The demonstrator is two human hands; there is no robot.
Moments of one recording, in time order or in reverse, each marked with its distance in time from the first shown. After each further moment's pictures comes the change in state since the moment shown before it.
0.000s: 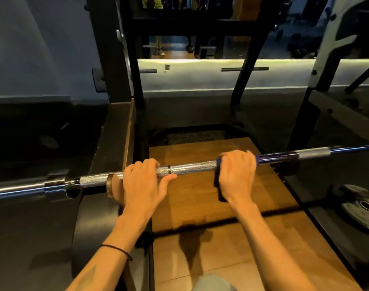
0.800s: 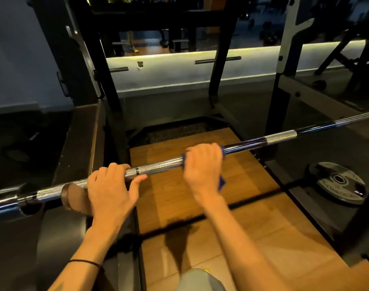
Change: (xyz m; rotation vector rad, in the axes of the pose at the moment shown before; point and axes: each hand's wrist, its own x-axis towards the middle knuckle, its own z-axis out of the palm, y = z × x) left_hand -0.007 0.007 0.006 0.067 0.081 0.076; right_hand -0.004 -0.015 0.002 0.060 0.069 0.016
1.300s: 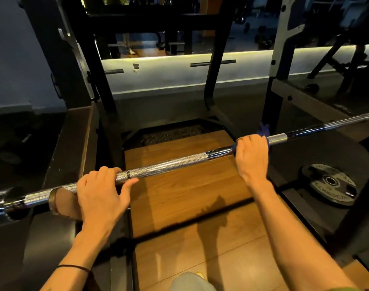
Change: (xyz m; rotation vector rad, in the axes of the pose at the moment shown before) left_hand -0.002 0.002 -0.002 -0.011 0.058 0.030; right_hand 0.040 0.147 -0.040 -0.159 -0.029 0.186
